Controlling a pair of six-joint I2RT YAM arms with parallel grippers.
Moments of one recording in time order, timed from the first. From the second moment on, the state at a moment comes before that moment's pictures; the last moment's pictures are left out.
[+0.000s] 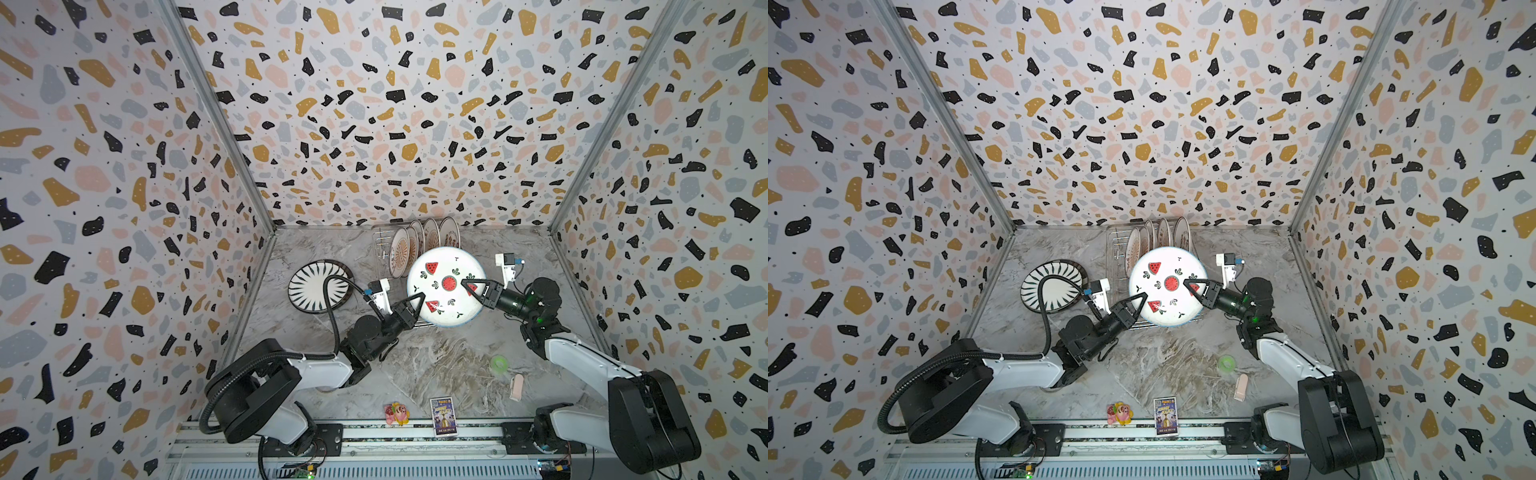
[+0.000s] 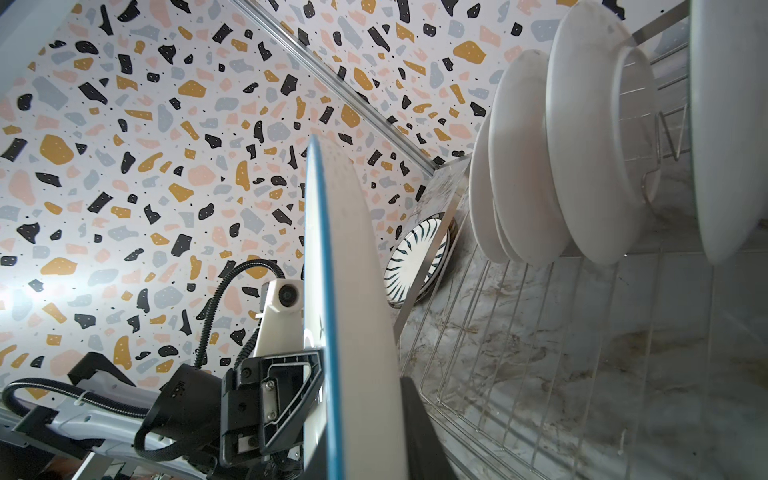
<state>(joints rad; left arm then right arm) -0.84 1.46 0.45 1.11 -0.05 -1.04 0.23 1.24 0.53 0.70 -0.85 0.85</state>
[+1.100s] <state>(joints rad) -0.79 1.30 0.32 0.99 -0.17 -1.05 0.29 1.24 0.55 0.59 -0.73 0.69</state>
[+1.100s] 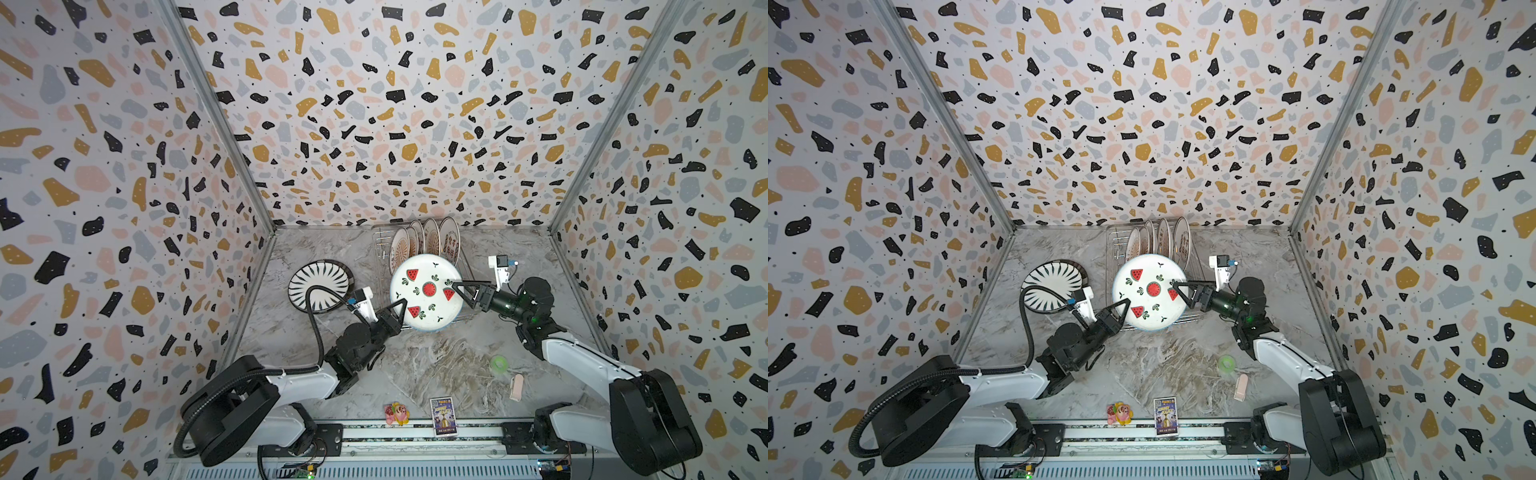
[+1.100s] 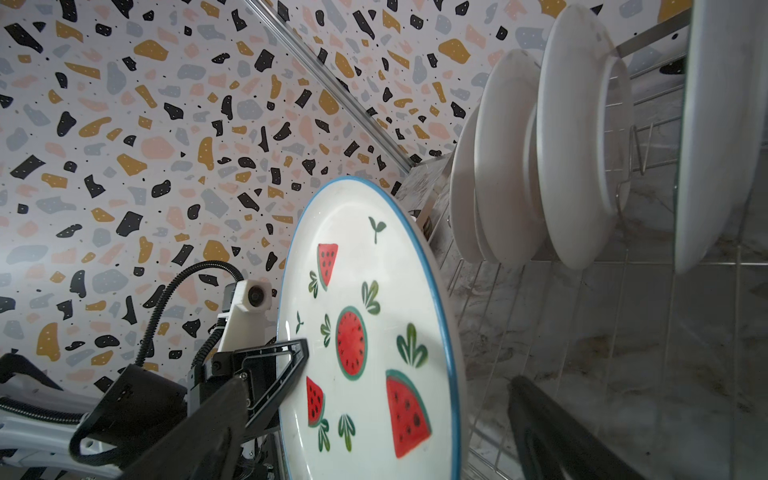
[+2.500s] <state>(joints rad) -0.05 0.96 0.09 0.83 0.07 -1.17 0.95 1.65 1.11 0.34 -0.07 0.14</state>
